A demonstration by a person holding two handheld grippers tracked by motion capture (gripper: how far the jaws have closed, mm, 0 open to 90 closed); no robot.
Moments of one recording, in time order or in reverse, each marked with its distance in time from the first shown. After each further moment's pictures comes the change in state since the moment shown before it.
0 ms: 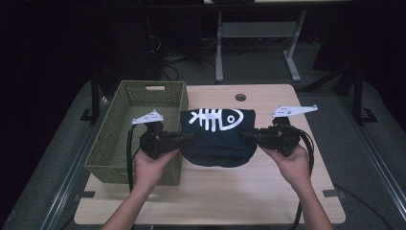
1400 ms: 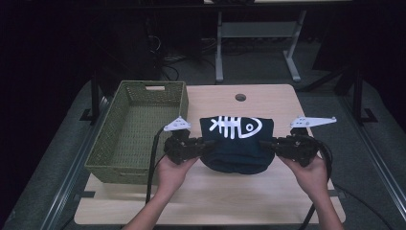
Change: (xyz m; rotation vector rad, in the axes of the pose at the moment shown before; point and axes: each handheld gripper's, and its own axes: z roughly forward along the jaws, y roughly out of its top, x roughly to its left) left arm -0.028 -0.012 0.053 0.063 0.035 0.063; right arm -0.021 -0.036 -0.031 0.031 -0.081 0.034
